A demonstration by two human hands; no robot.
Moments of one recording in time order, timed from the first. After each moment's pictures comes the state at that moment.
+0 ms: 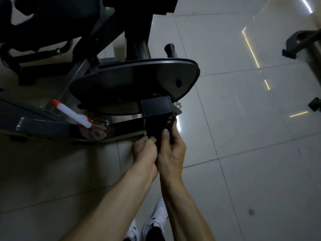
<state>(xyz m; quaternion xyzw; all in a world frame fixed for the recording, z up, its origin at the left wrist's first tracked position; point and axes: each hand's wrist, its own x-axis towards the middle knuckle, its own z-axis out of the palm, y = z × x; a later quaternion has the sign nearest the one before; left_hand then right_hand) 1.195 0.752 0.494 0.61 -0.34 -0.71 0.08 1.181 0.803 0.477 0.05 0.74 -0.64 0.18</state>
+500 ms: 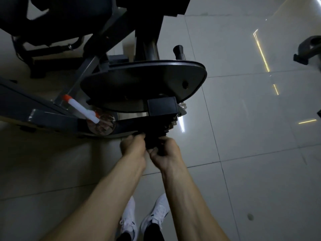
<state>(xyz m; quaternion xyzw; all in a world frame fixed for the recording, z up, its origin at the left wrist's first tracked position) 1.203 0.720 0.488 0.68 -0.30 -0.66 0.11 1.161 0.783 0.470 0.44 0.41 -0.68 0.43</state>
